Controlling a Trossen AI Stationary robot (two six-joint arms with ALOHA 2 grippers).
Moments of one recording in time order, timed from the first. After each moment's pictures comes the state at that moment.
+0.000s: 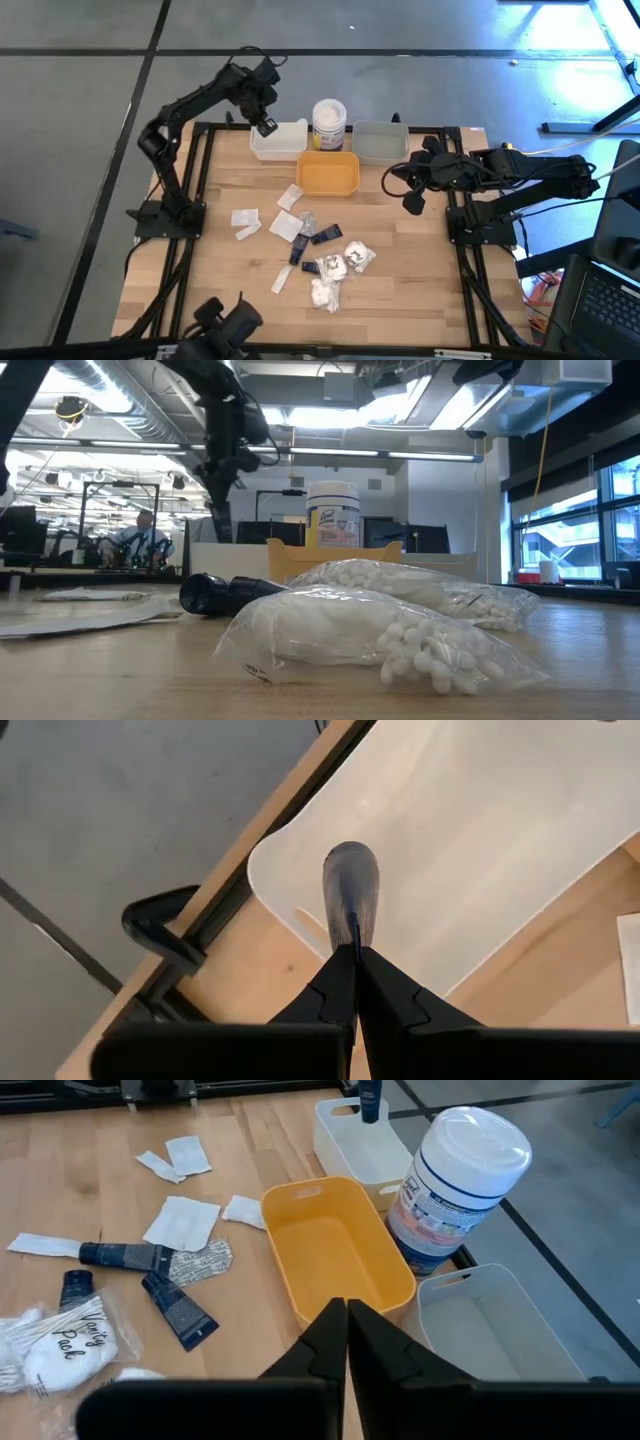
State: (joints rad) left arm 0.87 1.80 1.67 -1.24 -0.13 0.12; right arm 0.13 1.03 1.20 -0.90 0.45 0.22
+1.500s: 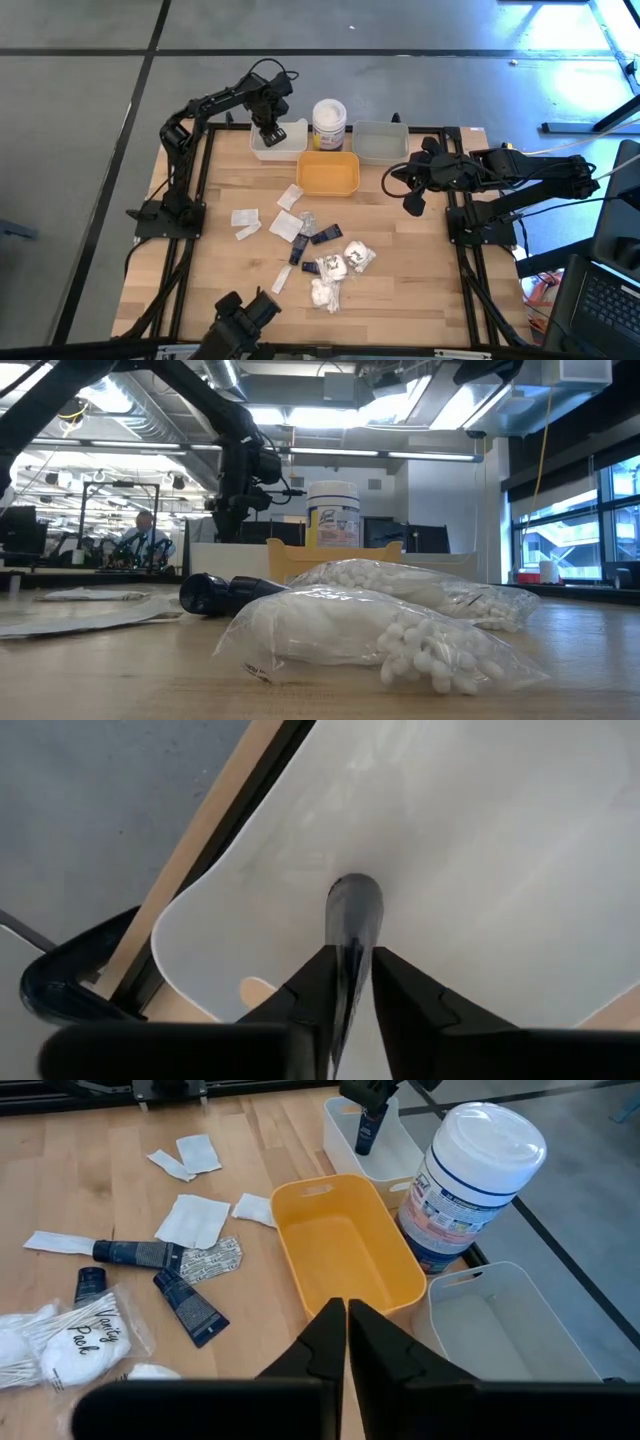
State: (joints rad) left arm 0.86 1.99 1.66 -1.17 -0.10 0.18; right arm 0.13 1.03 1.20 -0.90 0.43 0.22
